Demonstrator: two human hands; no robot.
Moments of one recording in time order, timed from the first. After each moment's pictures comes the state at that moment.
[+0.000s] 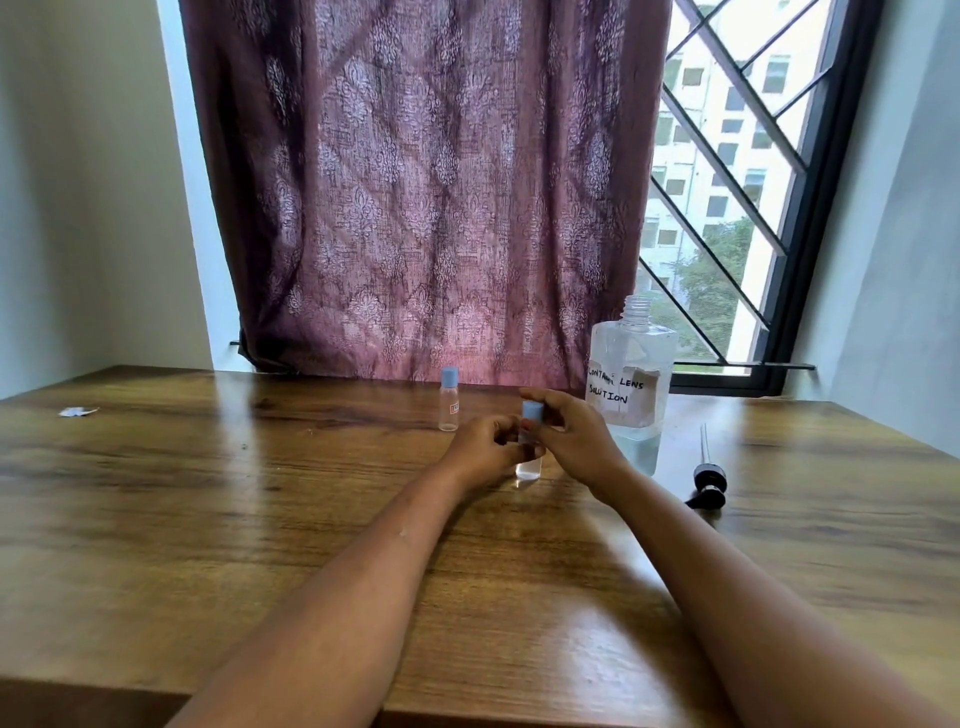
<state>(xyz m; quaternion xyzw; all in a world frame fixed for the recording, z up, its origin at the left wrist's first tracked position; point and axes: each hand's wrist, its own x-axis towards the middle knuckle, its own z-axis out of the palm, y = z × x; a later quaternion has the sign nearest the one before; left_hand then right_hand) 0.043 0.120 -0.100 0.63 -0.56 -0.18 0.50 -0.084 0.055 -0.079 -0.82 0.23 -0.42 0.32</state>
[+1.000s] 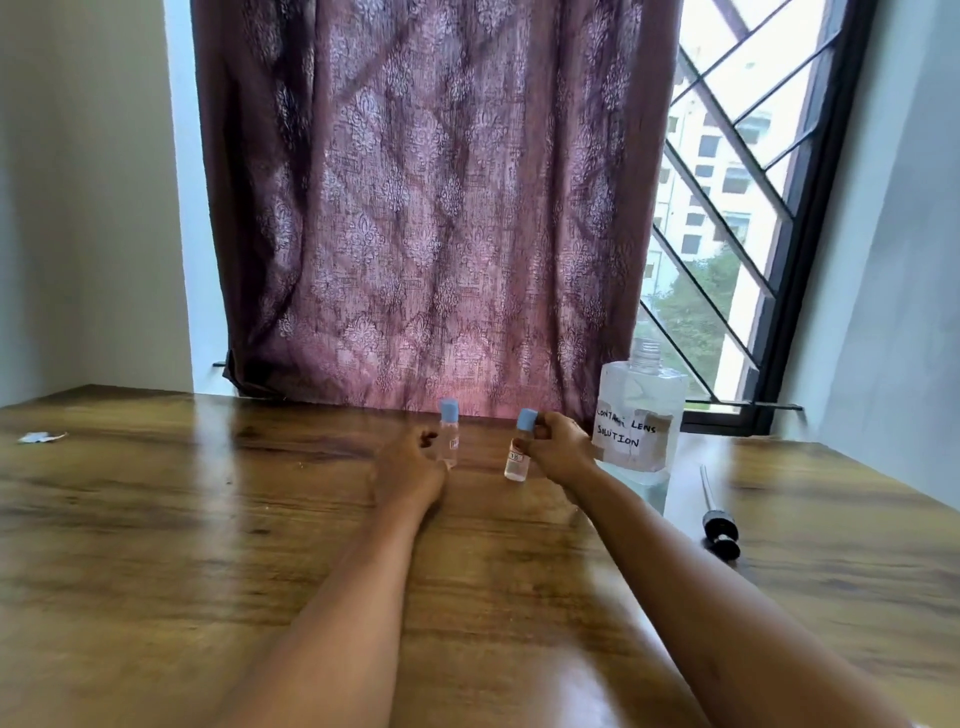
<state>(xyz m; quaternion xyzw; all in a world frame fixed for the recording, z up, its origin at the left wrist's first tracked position) 0.109 0.126 -0.101 0.77 -0.38 -0.02 0.51 -0.032 0.010 -0.073 -0.76 0.39 -0.39 0.34</state>
